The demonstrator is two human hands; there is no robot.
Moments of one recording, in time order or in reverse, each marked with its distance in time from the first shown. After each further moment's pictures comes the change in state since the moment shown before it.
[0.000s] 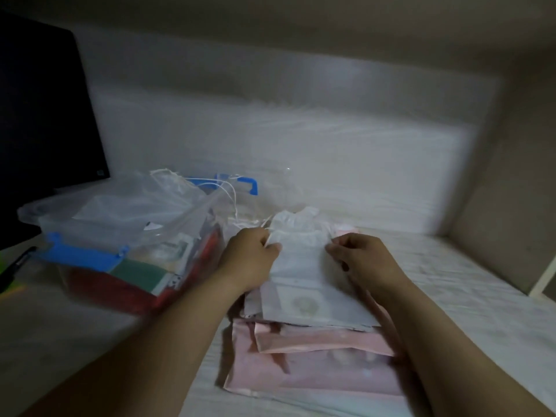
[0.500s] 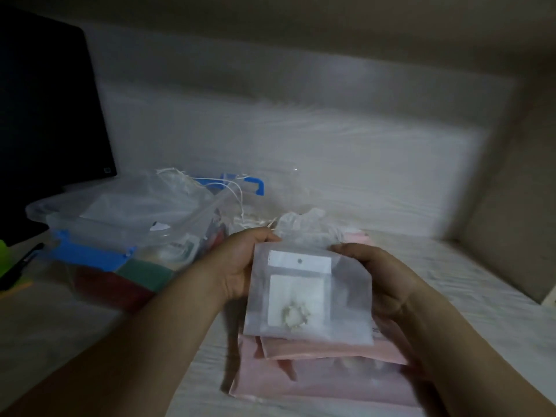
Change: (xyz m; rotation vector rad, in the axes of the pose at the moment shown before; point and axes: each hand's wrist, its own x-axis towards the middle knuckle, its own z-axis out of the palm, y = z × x) left_hand -0.011 0.009 -0.023 -1.038 -0.395 -0.412; right_hand -0.018 -0.023 0.000 0.848 -0.491 0.412
